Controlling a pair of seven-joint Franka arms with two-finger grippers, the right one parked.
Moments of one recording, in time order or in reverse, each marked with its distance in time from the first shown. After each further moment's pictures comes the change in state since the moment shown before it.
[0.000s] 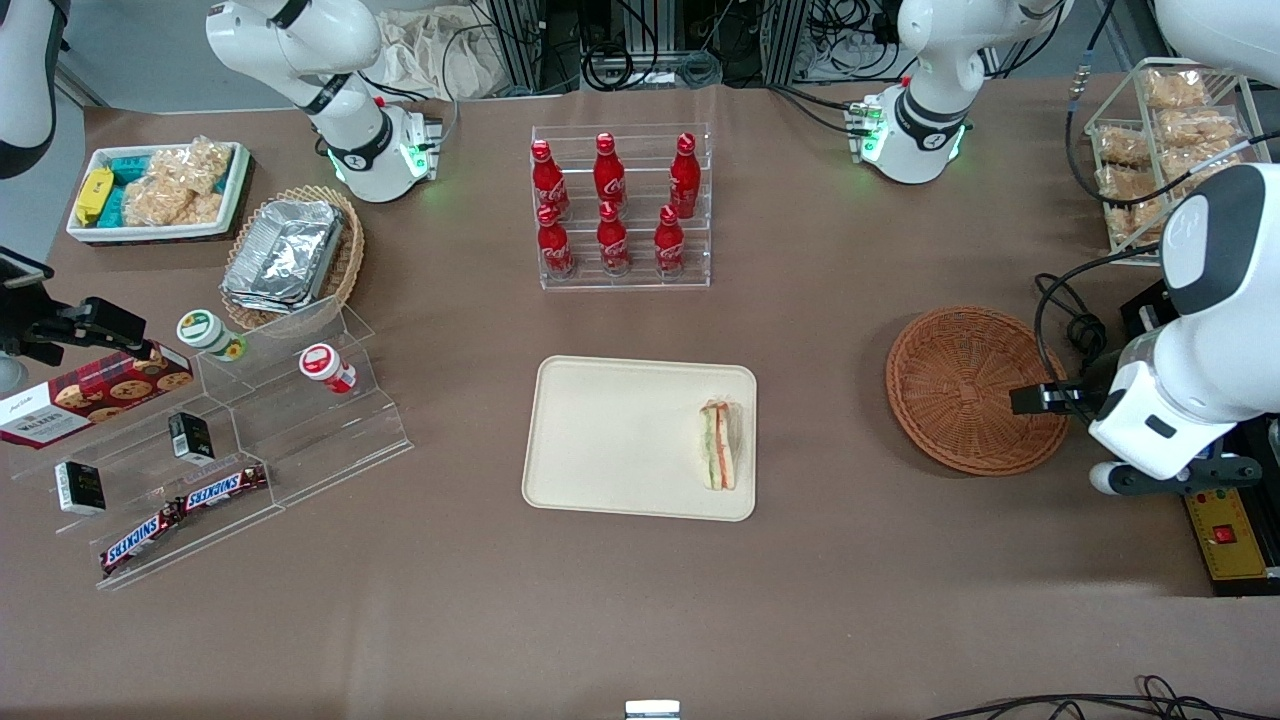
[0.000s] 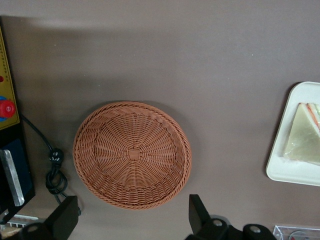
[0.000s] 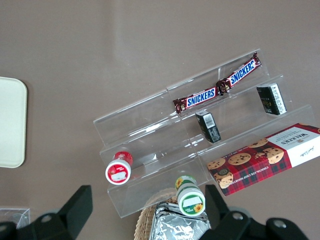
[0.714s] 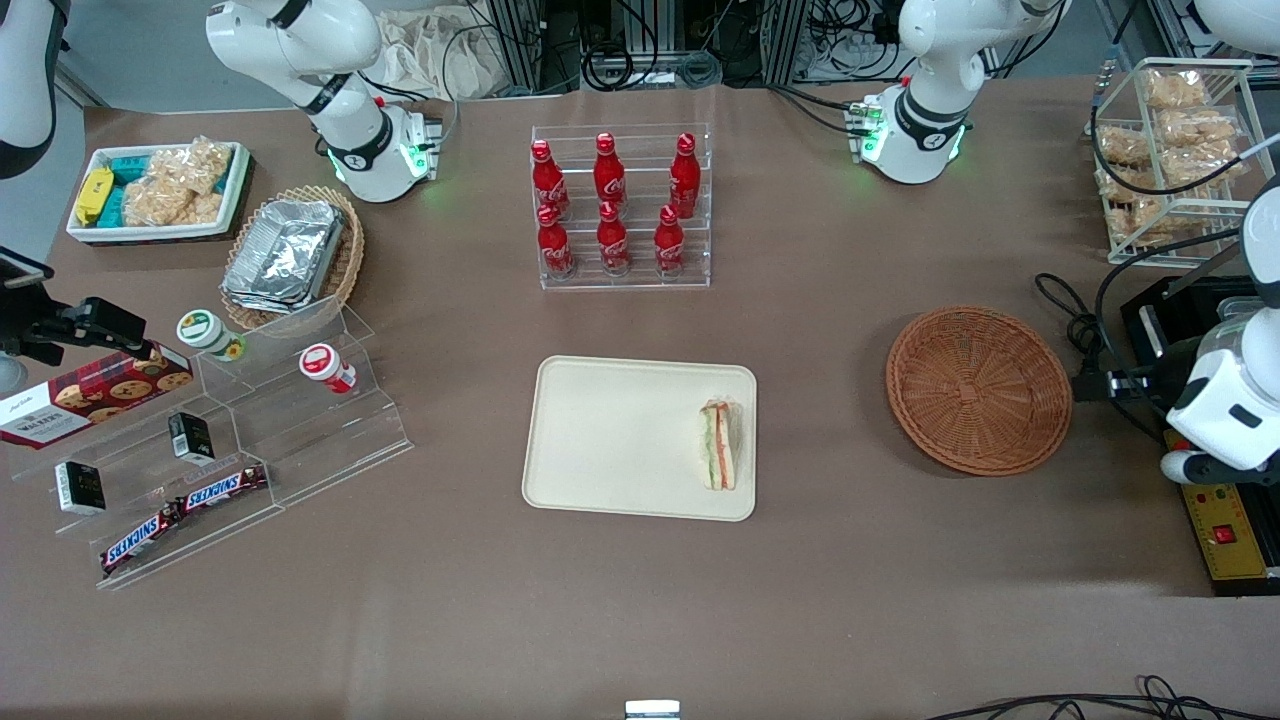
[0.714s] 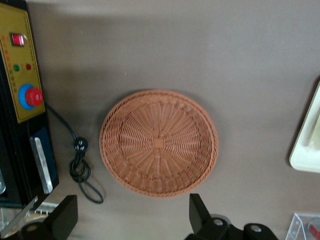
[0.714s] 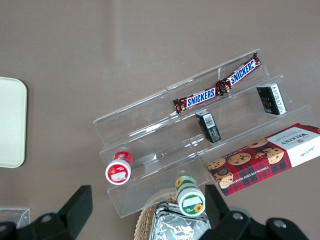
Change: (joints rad) arm 0.019 -0.037 0.109 -0.003 -0.047 -0.067 0.108
